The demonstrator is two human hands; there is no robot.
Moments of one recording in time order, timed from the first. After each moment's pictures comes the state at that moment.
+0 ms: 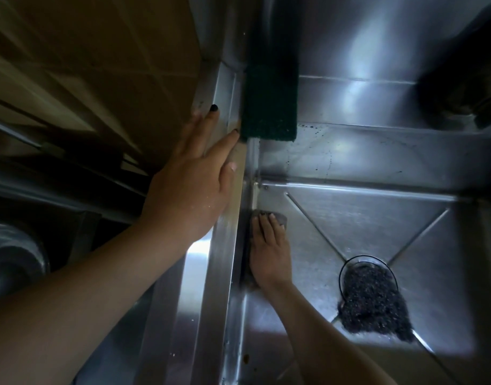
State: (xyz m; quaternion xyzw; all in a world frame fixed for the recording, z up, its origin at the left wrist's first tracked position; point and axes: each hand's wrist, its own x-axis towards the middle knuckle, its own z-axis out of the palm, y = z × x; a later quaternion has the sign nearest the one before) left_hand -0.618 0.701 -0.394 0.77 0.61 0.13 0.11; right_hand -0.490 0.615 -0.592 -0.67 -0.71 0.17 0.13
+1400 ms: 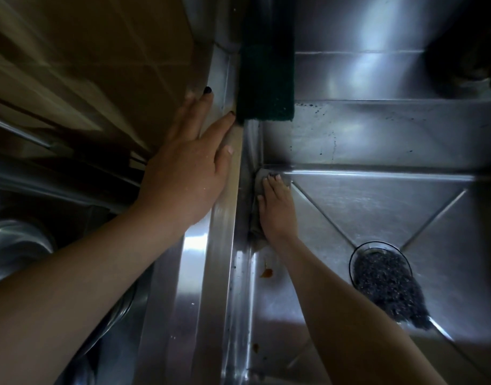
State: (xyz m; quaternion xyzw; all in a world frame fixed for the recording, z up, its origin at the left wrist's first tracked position) left_hand -0.618 0.702 -0.394 0.79 0.60 0.12 0.09; right_hand -0.483 0.676 -0.604 -0.69 -0.65 0.25 0.20
